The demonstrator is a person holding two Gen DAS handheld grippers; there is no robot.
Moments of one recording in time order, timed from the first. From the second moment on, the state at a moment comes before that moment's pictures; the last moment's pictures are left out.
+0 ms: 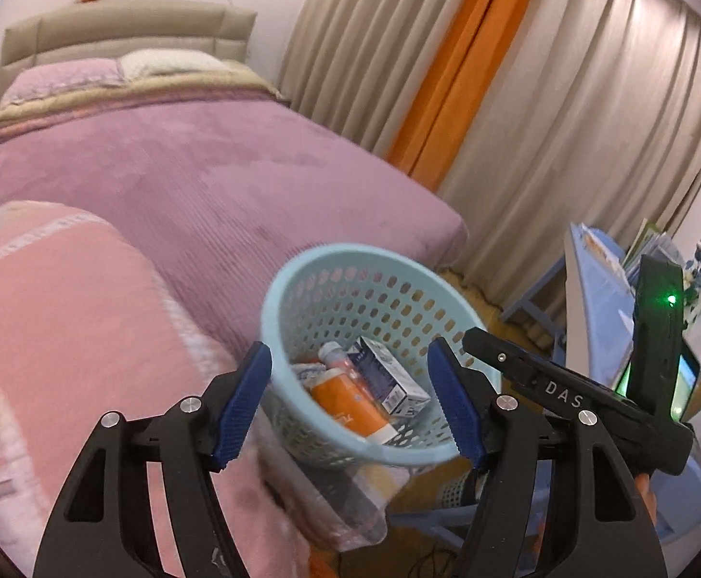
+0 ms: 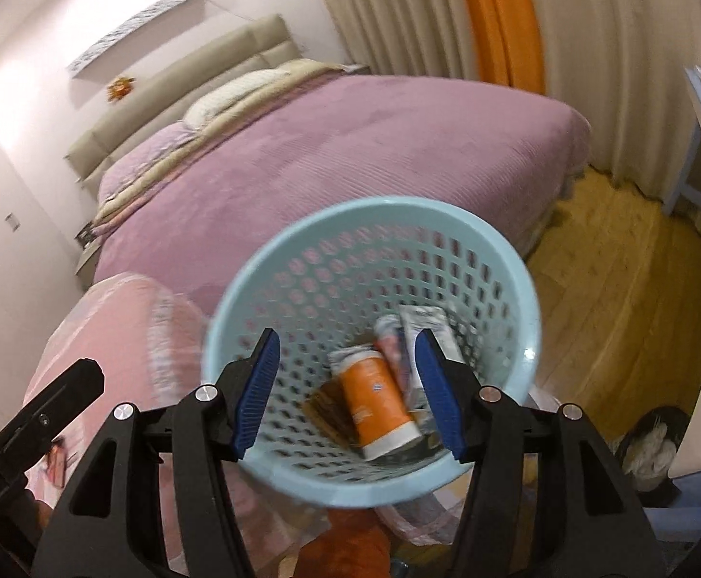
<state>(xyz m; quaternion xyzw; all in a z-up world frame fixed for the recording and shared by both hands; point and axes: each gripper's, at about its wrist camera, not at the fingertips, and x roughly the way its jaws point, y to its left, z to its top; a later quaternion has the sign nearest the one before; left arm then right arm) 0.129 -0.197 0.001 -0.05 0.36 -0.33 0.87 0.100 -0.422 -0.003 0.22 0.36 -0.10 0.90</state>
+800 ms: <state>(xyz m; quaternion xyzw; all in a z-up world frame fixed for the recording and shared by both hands) 0.086 0.104 0.002 -0.16 0.35 -0.09 0.92 0.127 -0.147 0.024 0.06 0.38 0.15 0.91</state>
